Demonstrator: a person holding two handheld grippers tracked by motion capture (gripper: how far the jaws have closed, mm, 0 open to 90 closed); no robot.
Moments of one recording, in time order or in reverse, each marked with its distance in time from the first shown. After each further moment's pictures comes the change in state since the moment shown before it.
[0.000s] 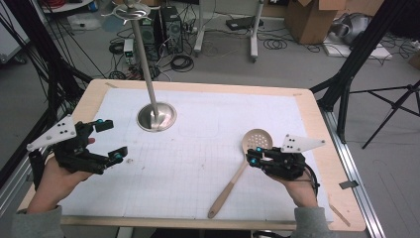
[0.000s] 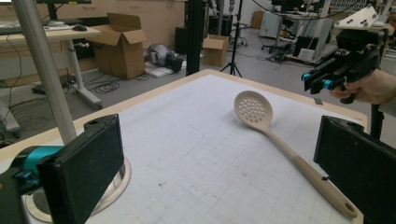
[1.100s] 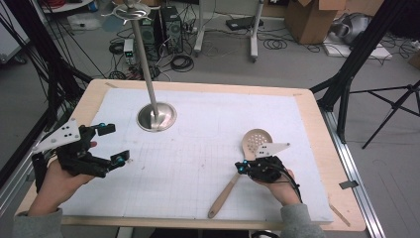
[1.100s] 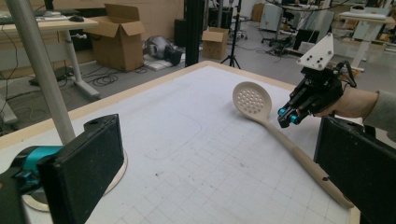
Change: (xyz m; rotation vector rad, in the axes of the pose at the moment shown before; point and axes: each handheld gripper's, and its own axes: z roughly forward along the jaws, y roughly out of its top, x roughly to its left) left arm -0.003 -0.008 0.002 0.033 0.001 -0.005; right arm -0.015 -0.048 0.057 0.258 -0.018 0.049
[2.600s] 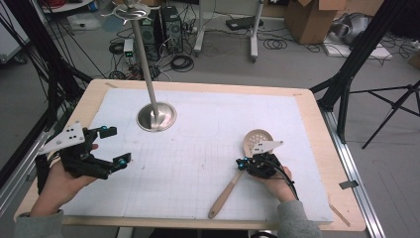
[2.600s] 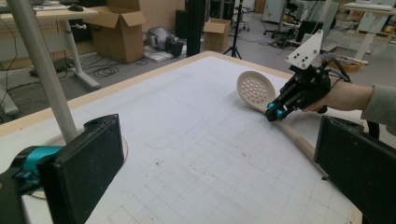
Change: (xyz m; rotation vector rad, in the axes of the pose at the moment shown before) left arm 0.001 -0.008 0.004 0.036 0.004 -0.007; right arm -0.018 -0.008 0.019 0.069 -0.108 0.022
